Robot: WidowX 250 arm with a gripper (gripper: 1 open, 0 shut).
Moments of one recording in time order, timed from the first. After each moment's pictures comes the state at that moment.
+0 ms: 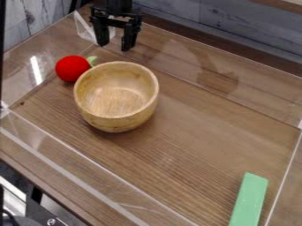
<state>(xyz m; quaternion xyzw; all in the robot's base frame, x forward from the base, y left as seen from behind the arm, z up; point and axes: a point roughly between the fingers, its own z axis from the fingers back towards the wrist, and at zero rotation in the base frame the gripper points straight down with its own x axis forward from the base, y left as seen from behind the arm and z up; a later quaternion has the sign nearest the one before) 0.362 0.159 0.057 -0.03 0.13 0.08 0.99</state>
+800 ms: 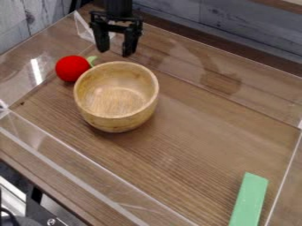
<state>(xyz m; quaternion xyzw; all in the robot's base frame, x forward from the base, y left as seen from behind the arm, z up) 0.351 0.137 0.063 -0.04 0.12 0.07 0.99</state>
